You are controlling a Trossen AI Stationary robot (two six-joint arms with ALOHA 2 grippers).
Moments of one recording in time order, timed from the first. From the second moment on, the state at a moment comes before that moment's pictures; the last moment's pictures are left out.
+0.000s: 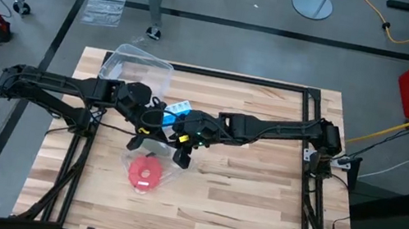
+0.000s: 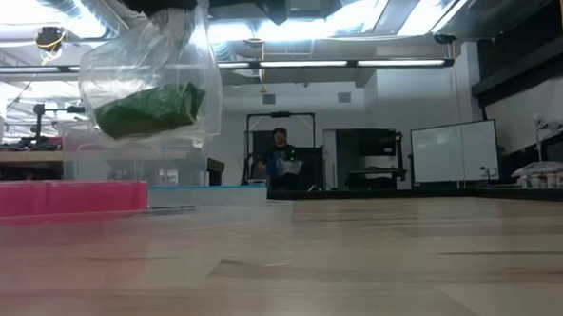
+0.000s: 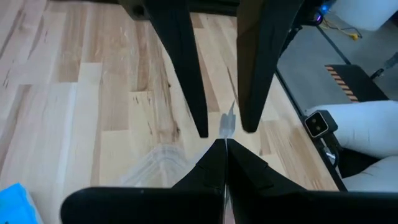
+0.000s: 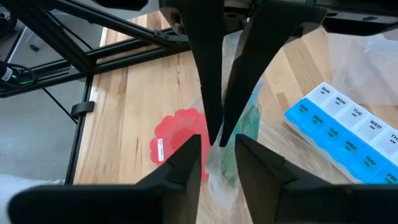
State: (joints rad) left arm 0.05 1.10 0.91 -0.40 0.35 -0.02; right arm 0.10 1.93 1.81 -0.52 -0.01 0.31
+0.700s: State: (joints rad) left arm 0.05 1.10 0.91 -0.37 0.36 -0.03; right arm 0.10 1.93 1.80 -0.53 -0.01 0.31
